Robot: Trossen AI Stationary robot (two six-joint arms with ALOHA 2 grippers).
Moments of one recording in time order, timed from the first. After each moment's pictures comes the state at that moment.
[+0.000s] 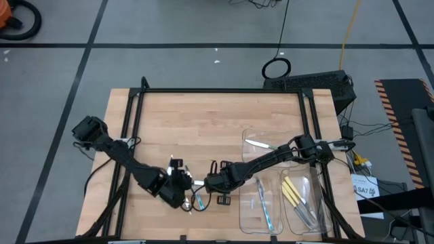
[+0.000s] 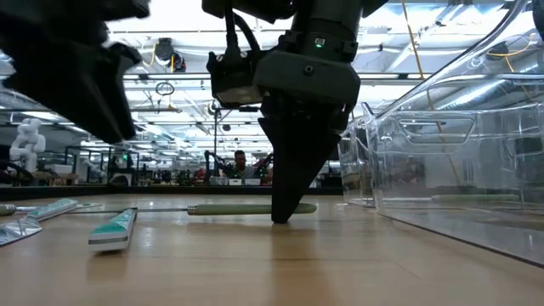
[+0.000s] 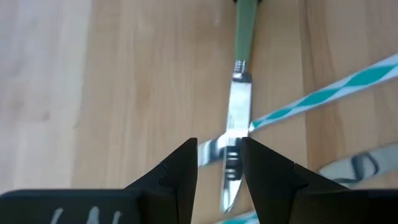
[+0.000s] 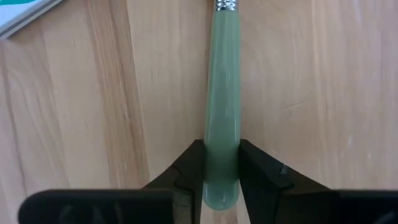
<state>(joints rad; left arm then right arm) -0.61 1.61 0.98 -0.61 -0.49 -0.48 0.30 2.20 1.64 -0.79 0.07 0.39</state>
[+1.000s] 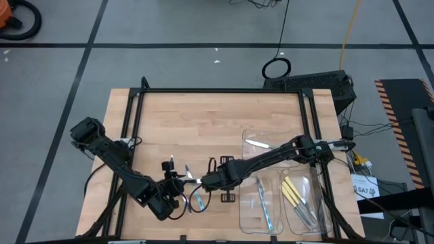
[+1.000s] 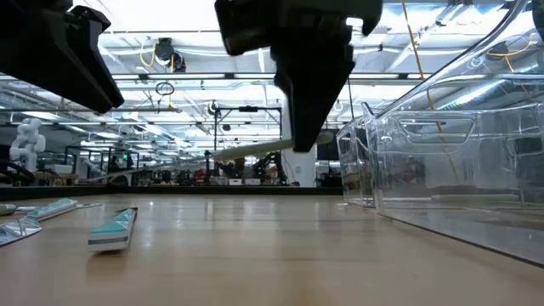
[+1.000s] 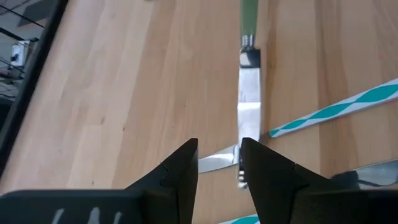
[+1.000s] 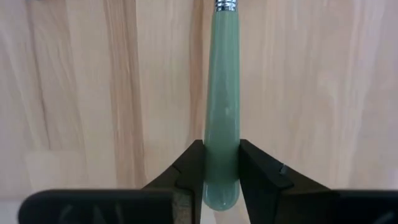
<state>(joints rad) -0.76 1.61 1.00 -0.71 -0.75 -0.64 0.30 2.20 1.90 -1.17 0.08 0.29</state>
